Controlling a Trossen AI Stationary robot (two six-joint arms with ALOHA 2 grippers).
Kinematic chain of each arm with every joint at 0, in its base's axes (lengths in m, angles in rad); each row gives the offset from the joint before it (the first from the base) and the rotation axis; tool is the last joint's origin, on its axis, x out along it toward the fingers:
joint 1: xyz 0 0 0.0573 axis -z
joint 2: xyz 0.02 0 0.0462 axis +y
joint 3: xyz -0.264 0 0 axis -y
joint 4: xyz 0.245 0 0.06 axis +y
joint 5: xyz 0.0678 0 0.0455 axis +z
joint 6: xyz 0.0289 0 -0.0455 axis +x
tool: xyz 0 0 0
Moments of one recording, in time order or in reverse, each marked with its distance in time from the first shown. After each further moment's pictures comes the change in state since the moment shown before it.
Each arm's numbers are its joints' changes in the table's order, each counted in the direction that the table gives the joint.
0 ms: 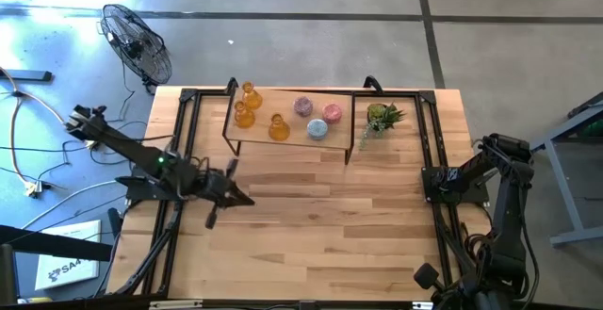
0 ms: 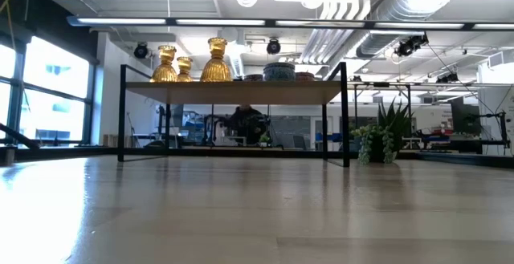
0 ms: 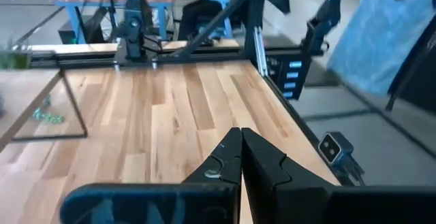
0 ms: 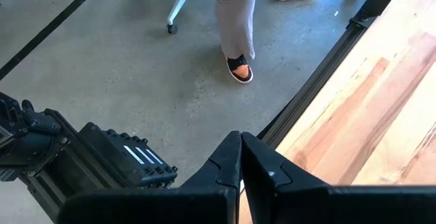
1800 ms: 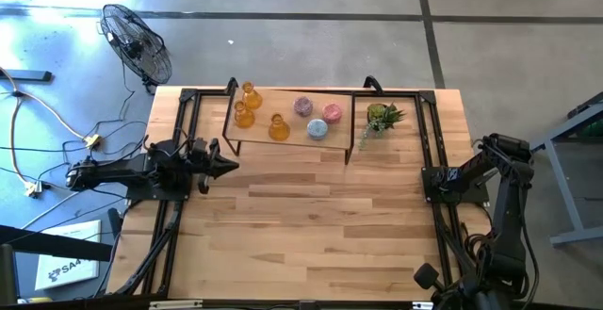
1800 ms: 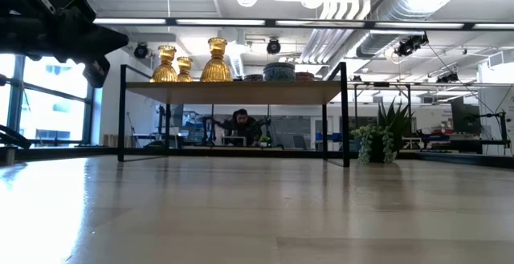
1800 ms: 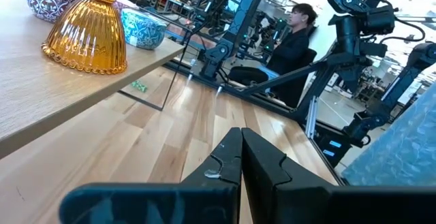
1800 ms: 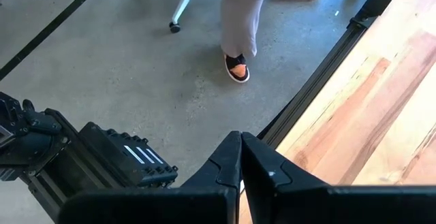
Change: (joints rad) left arm -0.553 -0.807 -0.592 -0.010 -0.302 -0.293; right arm 0.000 0.000 0.000 0.000 0.002 0.000
